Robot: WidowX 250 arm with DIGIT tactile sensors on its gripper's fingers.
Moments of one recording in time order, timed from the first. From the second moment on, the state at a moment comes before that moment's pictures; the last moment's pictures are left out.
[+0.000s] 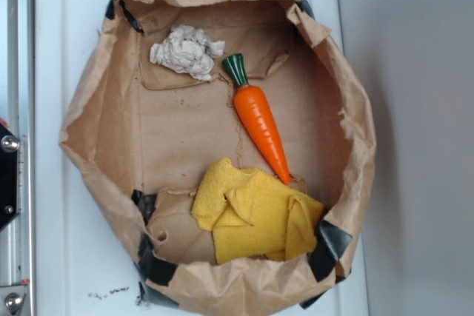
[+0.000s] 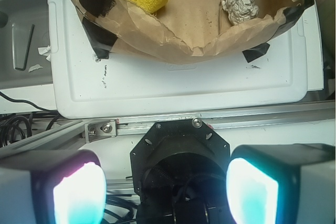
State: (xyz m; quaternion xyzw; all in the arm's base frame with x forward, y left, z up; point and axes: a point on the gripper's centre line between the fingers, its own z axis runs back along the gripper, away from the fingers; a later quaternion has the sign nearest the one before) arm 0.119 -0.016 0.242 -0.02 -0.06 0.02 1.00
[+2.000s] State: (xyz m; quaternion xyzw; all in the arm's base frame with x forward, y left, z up) arm 0.248 0.014 0.174 -0.06 -0.14 0.19 0.97
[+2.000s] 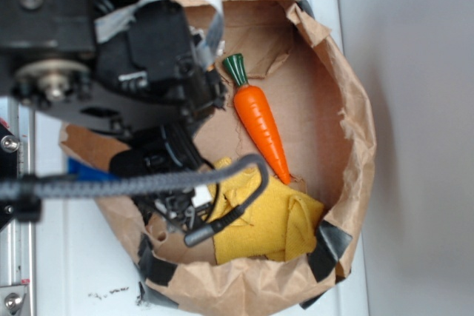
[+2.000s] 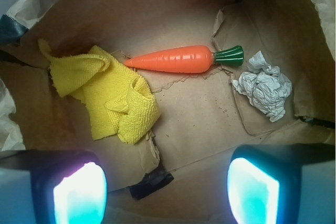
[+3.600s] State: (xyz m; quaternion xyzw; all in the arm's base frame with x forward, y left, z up) arm 0.297 -0.010 0.078 -0.03 -0.15 0.18 0.97
